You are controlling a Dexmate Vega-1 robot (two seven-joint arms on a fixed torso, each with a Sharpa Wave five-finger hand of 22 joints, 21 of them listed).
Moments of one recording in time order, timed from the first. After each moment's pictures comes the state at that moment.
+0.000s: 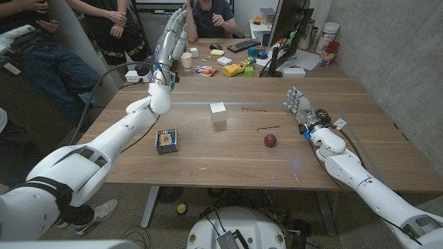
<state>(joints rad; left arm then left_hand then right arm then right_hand) 0.37 0.52 0.61 -1.04 0.49 -0.60 0.87 0.16 0.14 0.76 0.11 0.17 0.22 -0.02 0.20 0.18 0.10 -0.04 0.22 0.18 0.06 -0.03 0.19 0.17 0.15 0.09 0.23 0.18 -0.90 -0.55 -0.36 -1.37 0.62 0.27 -0.01 0.05 0.06 0.39 0.11 0.20 0.05 0.06 0.18 0.18 0.05 0.07 0.19 0.18 -0.02 0.06 0.18 0.18 0.15 0.00 0.19 0.17</state>
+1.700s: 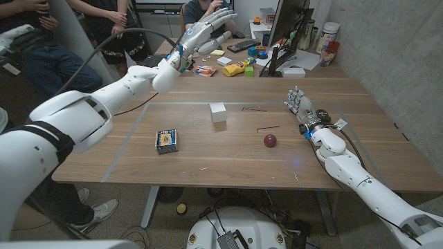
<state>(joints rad) 0.00 0.53 0.97 -0.81 0.76 -0.82 0.91 0.24 0.06 0.68 -0.01 0.17 0.19 -0.21 0.19 0.18 0.13 -0.08 0.22 0.20 0.08 -0.04 0.19 0.18 0.22 0.15 0.22 0.18 -0.90 -0.55 -0.36 -1.36 0.62 0.30 -0.01 0.03 0.04 0.35 0.13 0.21 0.05 0.07 0.18 0.18 0.05 0.07 0.19 0.18 -0.02 0.06 0.18 0.18 0.15 0.00 0.19 0.17</state>
